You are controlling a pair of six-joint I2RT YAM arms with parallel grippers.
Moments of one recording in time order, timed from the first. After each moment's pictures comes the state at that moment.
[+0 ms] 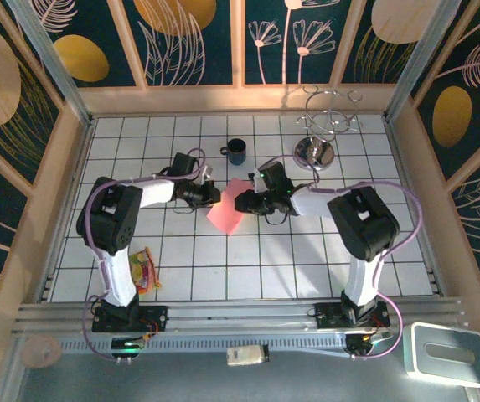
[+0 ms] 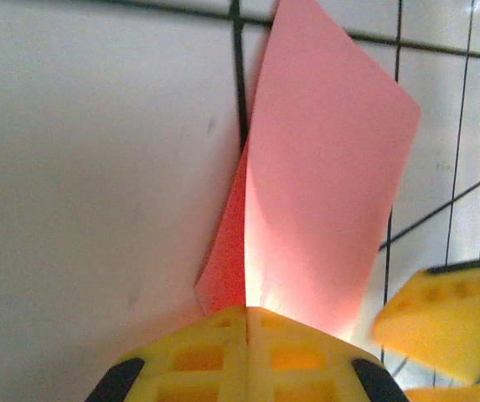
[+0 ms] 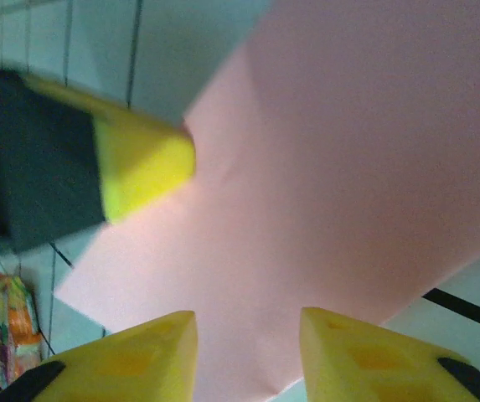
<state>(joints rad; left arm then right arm) -0.36 1.92 1.05 -0.15 0.59 -0.58 0.61 1.84 0.98 0.02 -0.48 0.60</state>
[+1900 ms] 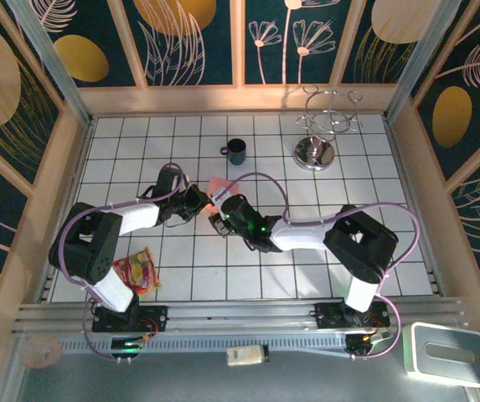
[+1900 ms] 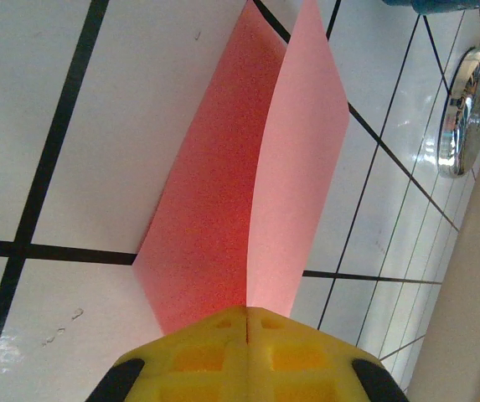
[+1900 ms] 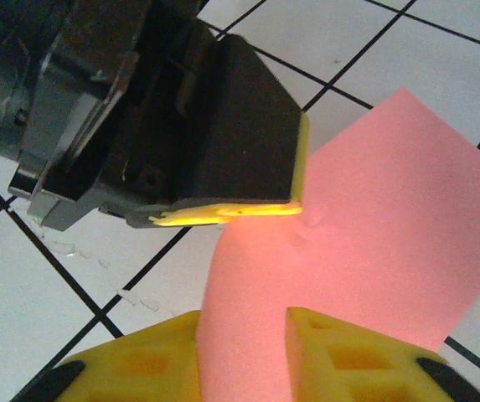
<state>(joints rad) -0.36 1.66 0.75 0.10 0.44 -1.07 1.02 1.76 0.90 0.26 0.17 0.18</state>
